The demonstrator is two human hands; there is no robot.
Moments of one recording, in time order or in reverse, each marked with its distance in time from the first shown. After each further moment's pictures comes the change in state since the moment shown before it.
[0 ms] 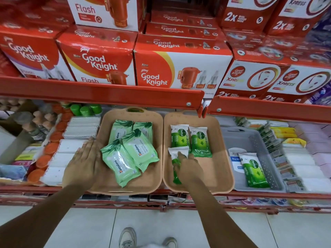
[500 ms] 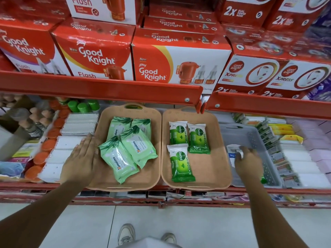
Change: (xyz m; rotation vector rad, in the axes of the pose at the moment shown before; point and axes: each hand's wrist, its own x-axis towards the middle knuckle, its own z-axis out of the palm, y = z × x) left_hand -0.003 -0.002 -0.004 -0.022 0.025 0.005; right_hand 0.016 0.161 -0.047 0.100 0.471 0.284
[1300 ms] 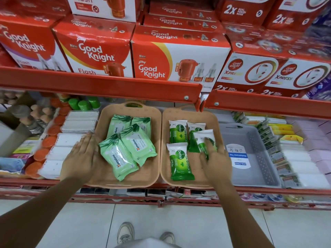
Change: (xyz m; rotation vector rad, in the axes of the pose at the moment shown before) left_hand 0.001 0.004 0.003 0.004 -0.009 0.027; right_hand -0.057 -0.079 0.000 -0.054 -0.137 -0.249
